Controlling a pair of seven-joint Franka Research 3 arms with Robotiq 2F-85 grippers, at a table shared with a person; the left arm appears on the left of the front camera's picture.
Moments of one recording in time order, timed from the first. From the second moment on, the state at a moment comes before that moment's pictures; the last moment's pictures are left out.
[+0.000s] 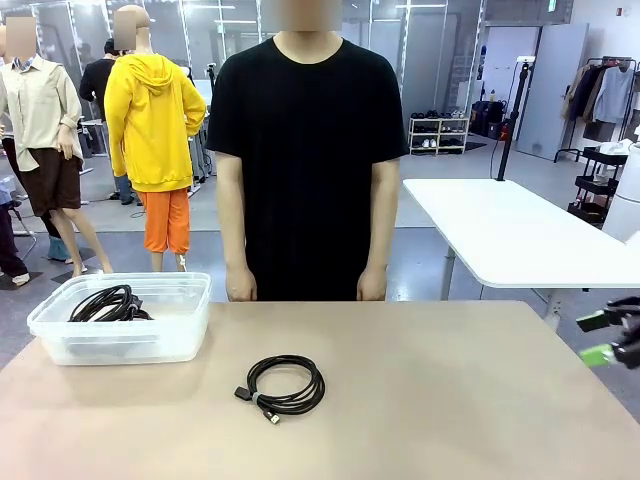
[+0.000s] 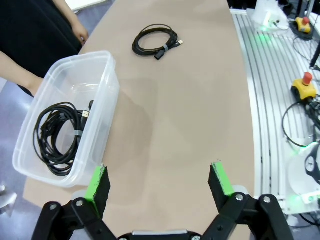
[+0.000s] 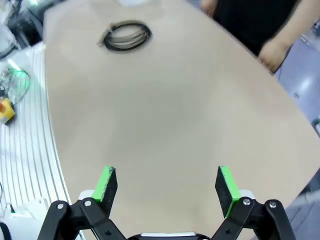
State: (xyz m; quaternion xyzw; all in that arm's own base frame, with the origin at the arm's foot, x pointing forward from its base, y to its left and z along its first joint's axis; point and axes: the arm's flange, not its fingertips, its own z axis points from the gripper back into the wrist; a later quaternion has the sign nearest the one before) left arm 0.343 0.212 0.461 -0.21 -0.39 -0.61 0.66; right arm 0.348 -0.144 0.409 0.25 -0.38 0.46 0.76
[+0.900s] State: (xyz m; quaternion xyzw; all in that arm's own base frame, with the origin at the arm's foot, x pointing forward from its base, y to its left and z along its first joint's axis) left arm 0.359 0.133 0.482 -0.23 -0.37 -0.63 0.64; right arm 0.308 -0.197 0.377 0.30 -0.43 0.50 0.68
